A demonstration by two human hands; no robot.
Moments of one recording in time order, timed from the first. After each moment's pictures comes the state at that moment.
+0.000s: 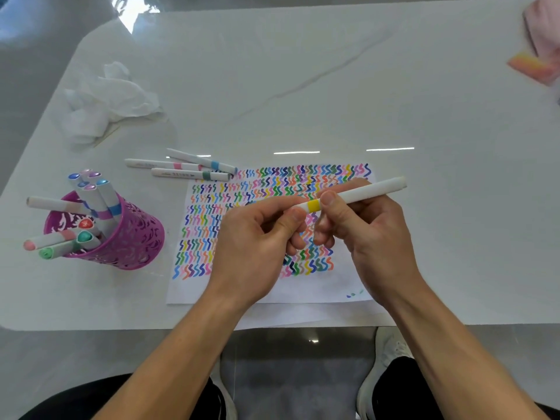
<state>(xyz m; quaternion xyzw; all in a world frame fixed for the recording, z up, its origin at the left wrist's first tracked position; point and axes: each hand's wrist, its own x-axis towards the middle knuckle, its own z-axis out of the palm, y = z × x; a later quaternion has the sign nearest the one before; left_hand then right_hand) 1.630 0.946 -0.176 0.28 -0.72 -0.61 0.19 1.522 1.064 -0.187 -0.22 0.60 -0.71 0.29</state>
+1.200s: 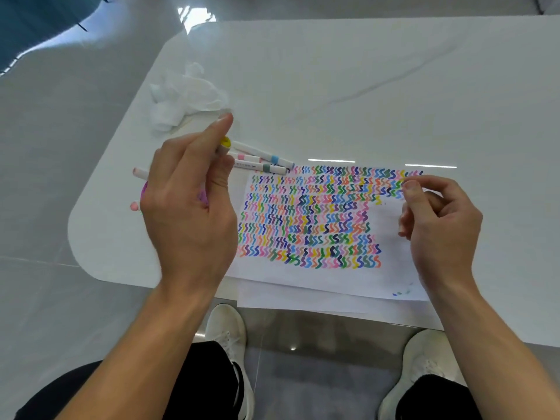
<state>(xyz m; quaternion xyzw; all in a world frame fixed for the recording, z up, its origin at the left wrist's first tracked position) 1.704 0.892 -0.129 0.30 -0.82 -0.14 0.47 1.511 1.060 -0.201 -0.16 0.72 -0.66 0.09</state>
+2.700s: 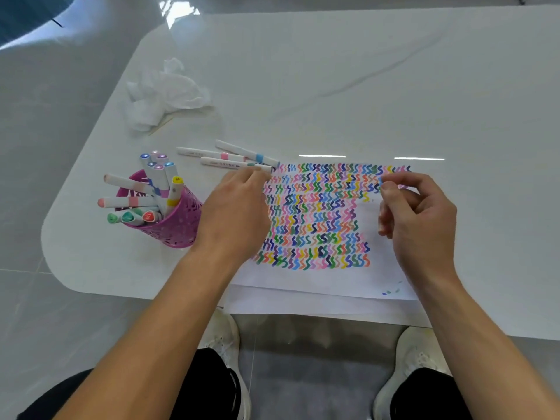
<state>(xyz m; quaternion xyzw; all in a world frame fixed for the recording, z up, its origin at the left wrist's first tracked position) 1.657 0.877 -0.182 0.33 -0.93 -0.13 0.10 1.508 1.057 -0.211 -0.19 0.72 -0.65 0.12</state>
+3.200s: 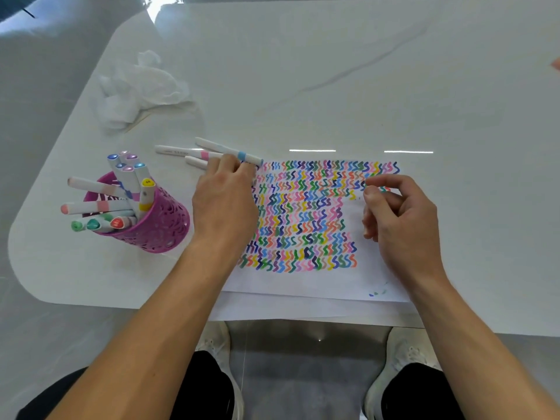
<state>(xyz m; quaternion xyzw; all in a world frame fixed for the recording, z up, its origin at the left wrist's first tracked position) 1.633 0.873 -0.197 0.37 -0.92 -0.10 0.11 1.502 1.064 -0.223 -0.21 0.75 -0.60 0.15</state>
